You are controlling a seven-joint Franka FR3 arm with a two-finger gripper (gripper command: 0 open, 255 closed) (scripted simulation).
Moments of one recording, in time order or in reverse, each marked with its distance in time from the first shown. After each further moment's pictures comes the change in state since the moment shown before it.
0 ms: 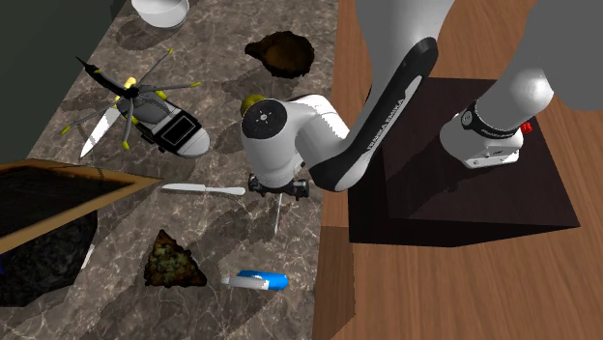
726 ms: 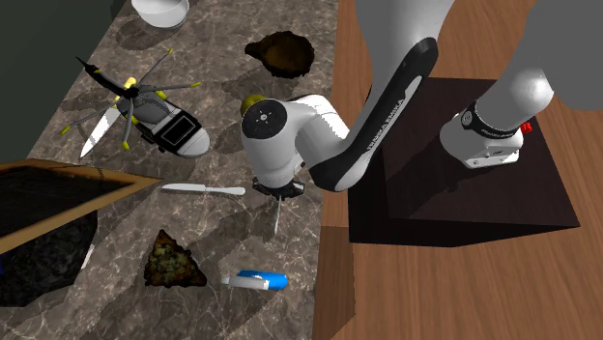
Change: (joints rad) arm 0.000 0.000 0.000 0.000 0.000 0.000 0.000
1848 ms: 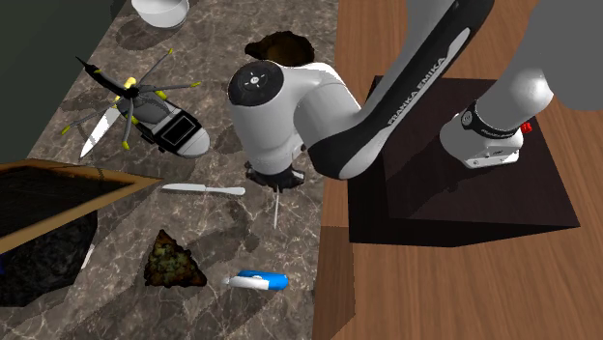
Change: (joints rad) arm -0.057 -0.160 0.074 -0.023 0.087 -0.133 -0.055
